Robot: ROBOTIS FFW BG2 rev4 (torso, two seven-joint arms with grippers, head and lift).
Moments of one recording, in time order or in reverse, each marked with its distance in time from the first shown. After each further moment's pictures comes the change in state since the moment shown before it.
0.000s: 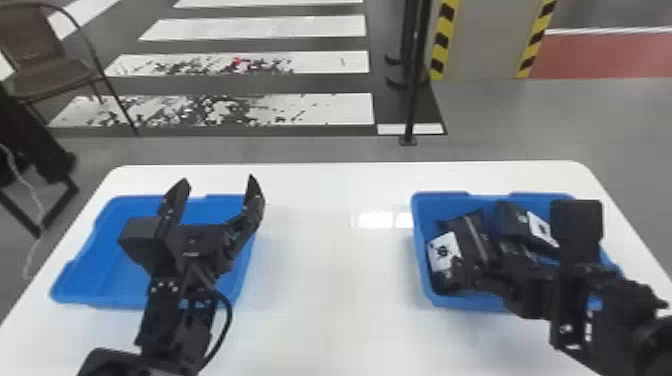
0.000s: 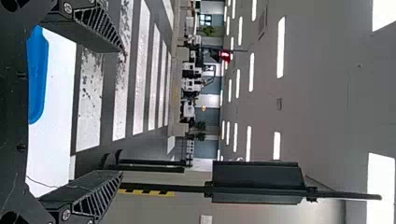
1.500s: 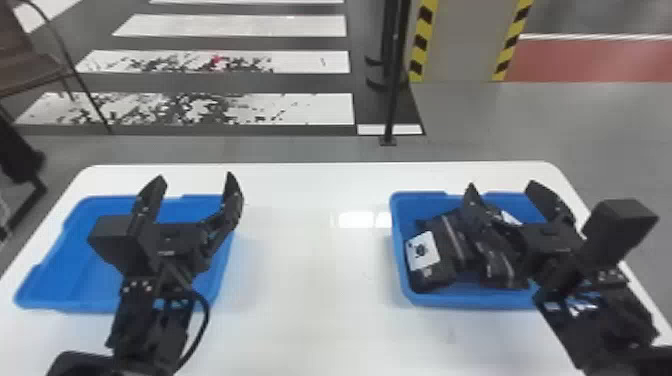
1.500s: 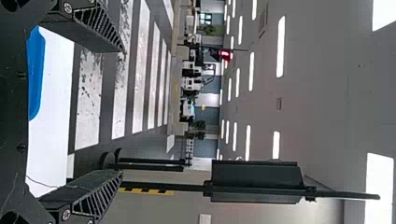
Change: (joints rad) left arm -0.010 0.004 -0.004 0.000 0.010 0.005 0.000; right arm 0.071 0.014 -0.003 0.224 0.124 -0.930 0.052
